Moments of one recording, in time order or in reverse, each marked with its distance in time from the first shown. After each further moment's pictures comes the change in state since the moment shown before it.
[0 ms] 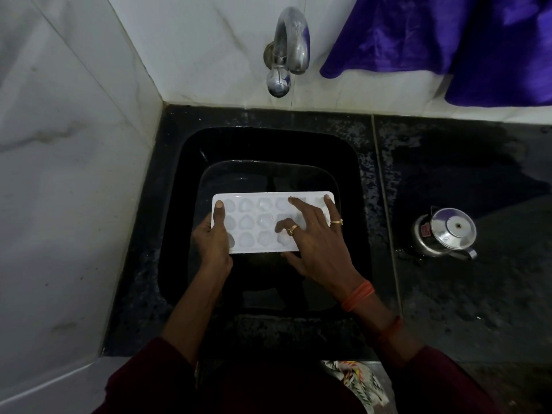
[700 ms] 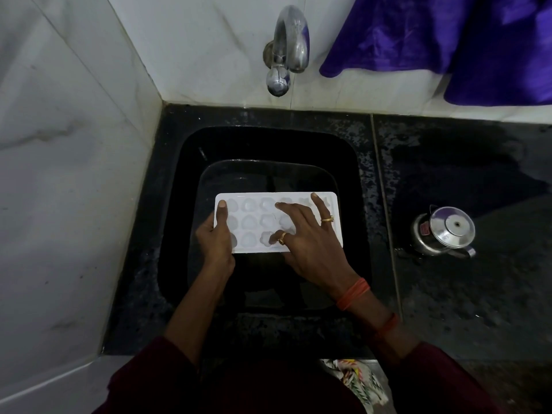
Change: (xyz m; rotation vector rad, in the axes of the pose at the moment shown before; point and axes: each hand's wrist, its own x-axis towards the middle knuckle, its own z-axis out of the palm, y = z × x) left_hand -0.007 0.000 0.003 -0.021 -0.024 -0.007; right_hand 0.004 -0.006 0.003 -0.100 0.034 -0.116
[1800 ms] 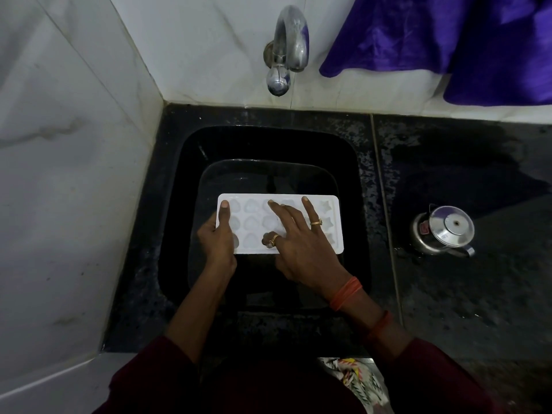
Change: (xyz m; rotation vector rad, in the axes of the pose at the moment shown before) left_hand -0.008 0.000 0.001 0.018 -0.017 0.015; right_hand 0.001 -0.016 0.001 -0.024 -0.111 -0.023
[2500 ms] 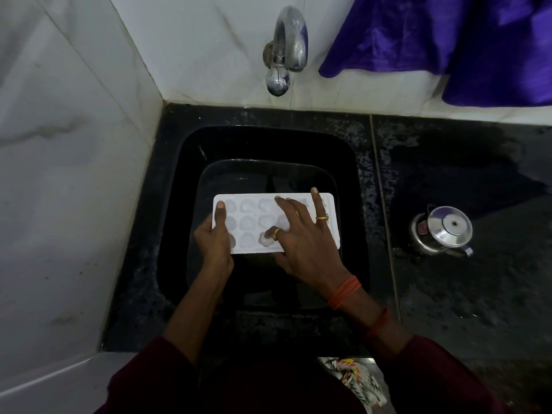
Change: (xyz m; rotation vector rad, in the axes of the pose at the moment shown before) left_hand 0.004 -0.004 -0.004 -0.014 0.021 0.003; right_hand 0.001 0.007 -0.004 -0.020 0.052 0.066
